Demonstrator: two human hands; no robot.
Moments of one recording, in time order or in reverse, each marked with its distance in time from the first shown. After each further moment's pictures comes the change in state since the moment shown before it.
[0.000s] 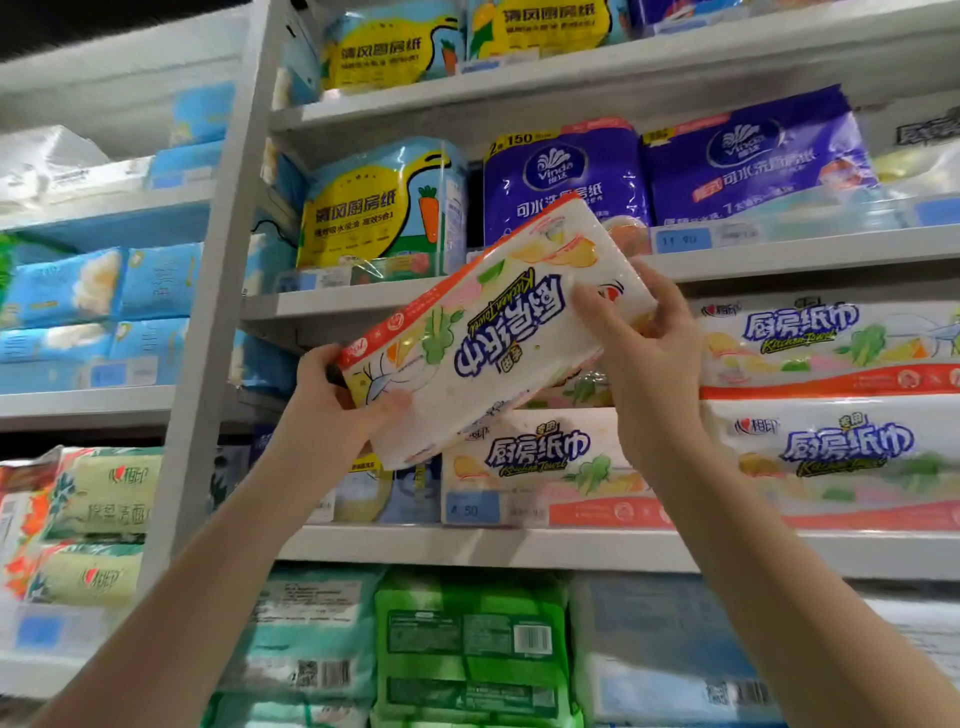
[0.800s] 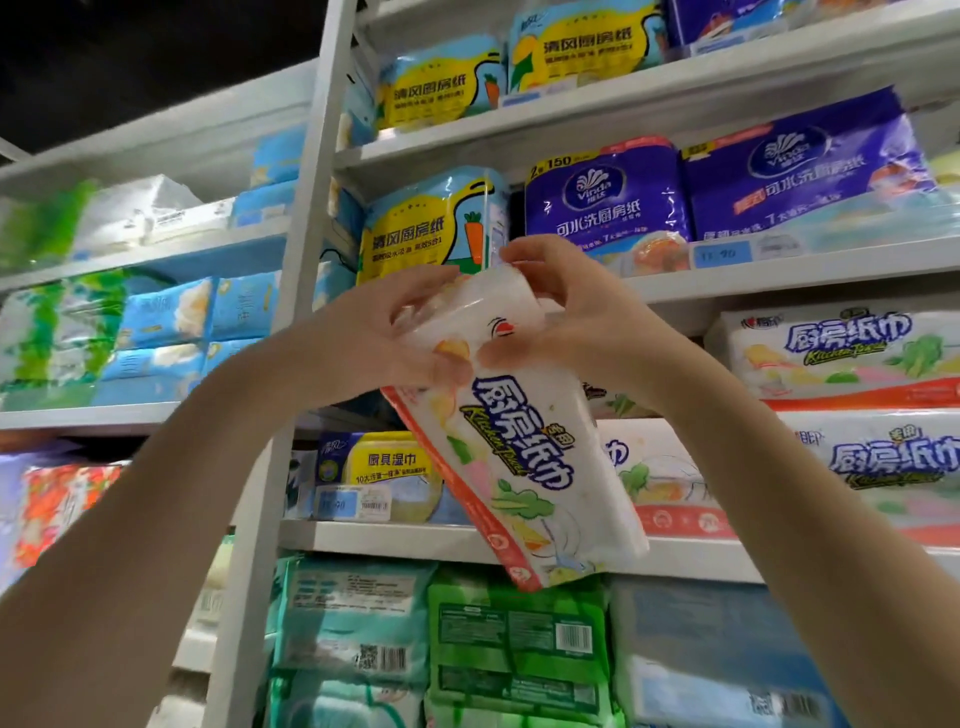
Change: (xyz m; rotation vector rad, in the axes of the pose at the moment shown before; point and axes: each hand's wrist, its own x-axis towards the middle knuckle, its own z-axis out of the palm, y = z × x) left_hand -0.011 0.110 -0.030 0.553 -0.398 0.273; right_hand 0.002 -0.057 0.045 -0.469 -0.693 -0.090
